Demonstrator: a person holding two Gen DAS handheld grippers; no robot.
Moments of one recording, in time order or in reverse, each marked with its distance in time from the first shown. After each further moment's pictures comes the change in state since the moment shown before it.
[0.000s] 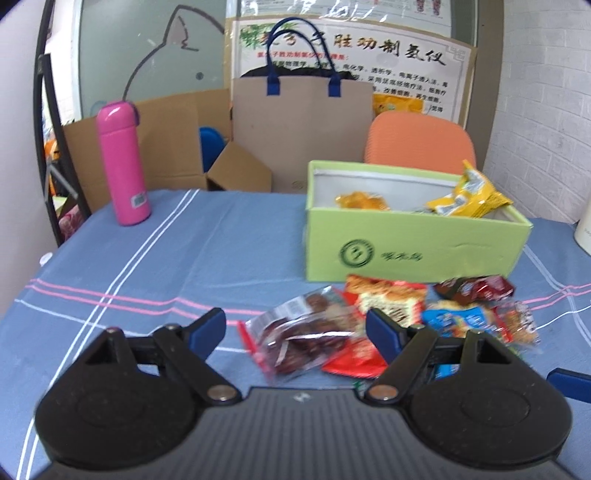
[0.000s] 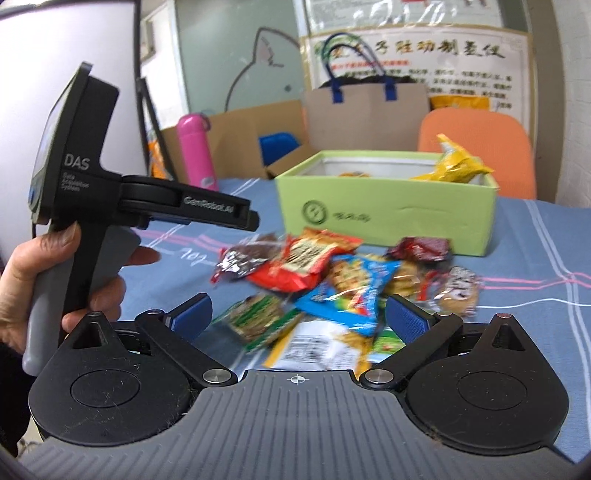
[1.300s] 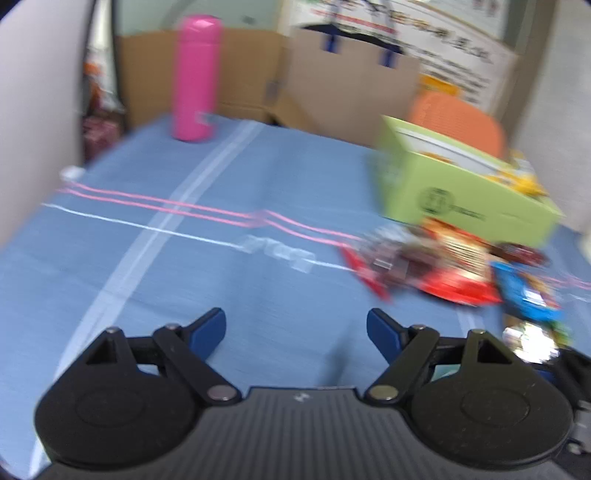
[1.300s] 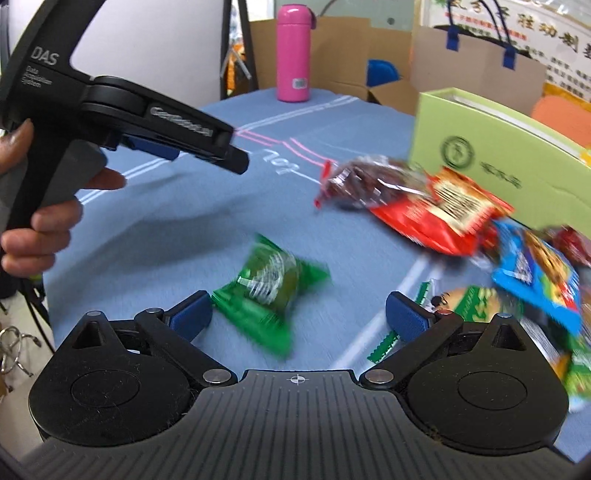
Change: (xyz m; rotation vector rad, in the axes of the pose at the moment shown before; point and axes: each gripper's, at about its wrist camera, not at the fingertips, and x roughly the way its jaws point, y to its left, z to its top) left arm -0.021 0.097 -0.044 -0.162 0.143 -0.107; right arm 0.075 0.076 -0.020 -0.236 0.227 0.118
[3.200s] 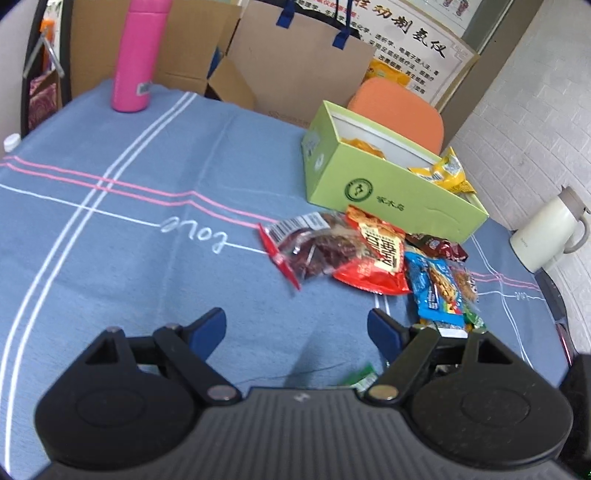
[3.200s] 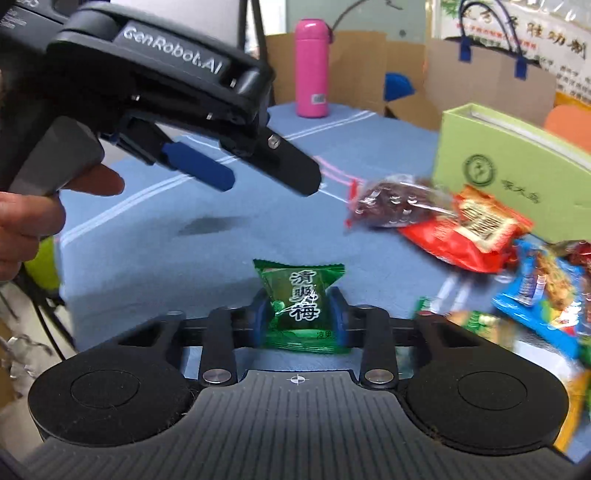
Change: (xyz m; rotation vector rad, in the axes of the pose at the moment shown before) left arm -0.005 -0.012 0.012 -0.052 0.089 -0.194; right arm 0.000 0.011 0.007 0.005 -0.037 0.061
